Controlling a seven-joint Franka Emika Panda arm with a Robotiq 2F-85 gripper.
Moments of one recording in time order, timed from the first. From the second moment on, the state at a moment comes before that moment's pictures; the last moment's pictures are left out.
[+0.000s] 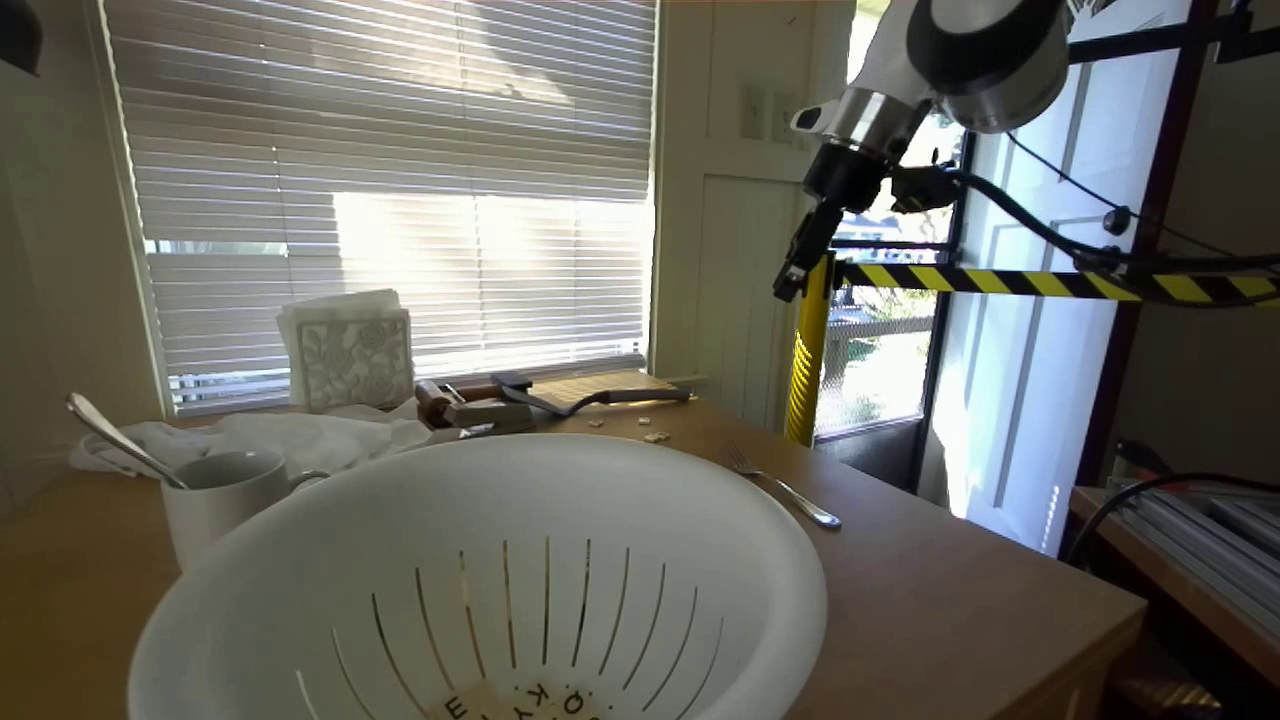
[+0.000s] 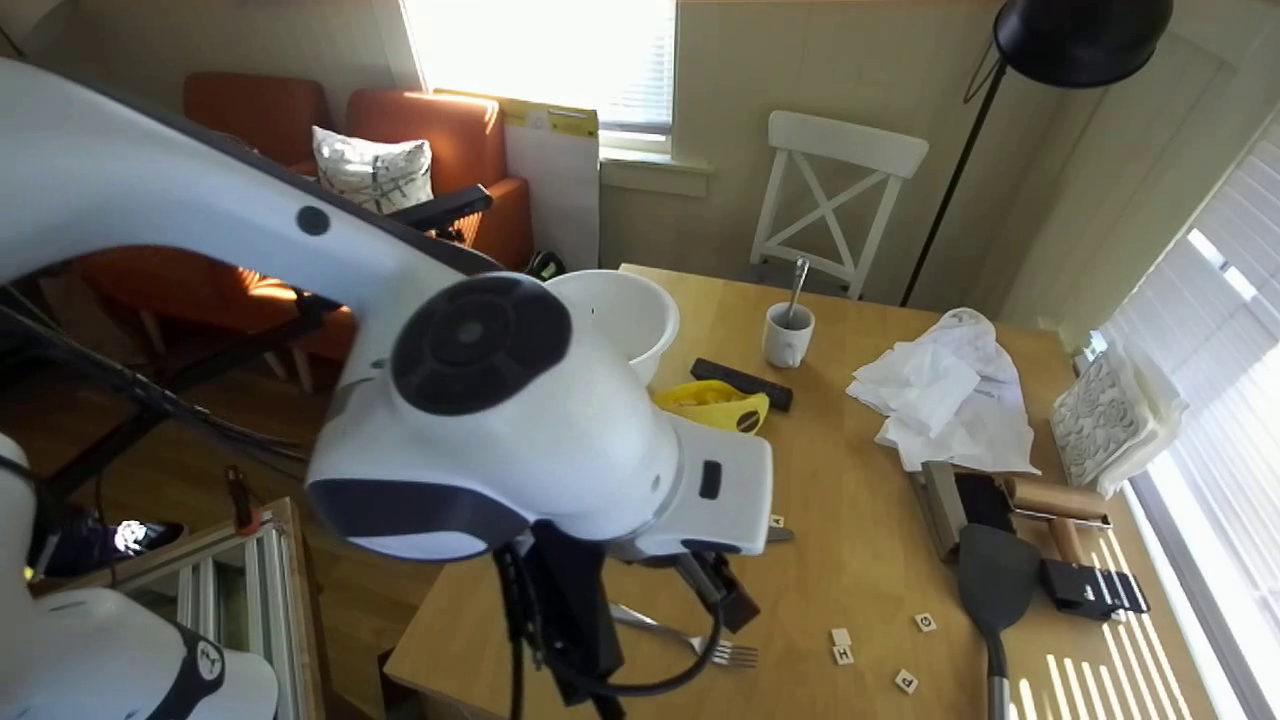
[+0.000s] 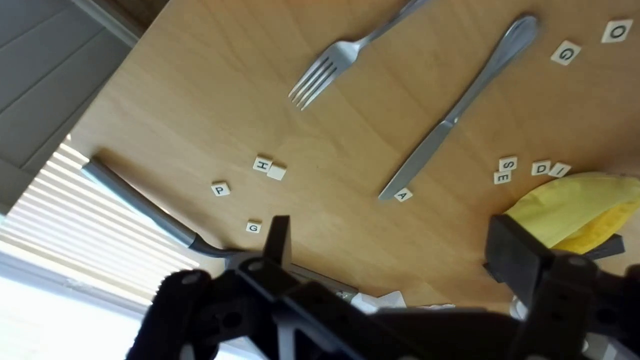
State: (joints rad) arm 0.06 -0.18 -0.47 -2.59 0.17 2.81 -0.57
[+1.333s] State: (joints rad) arm 0.39 -0.06 -0.80 -2.29 0.51 2.55 -1.11
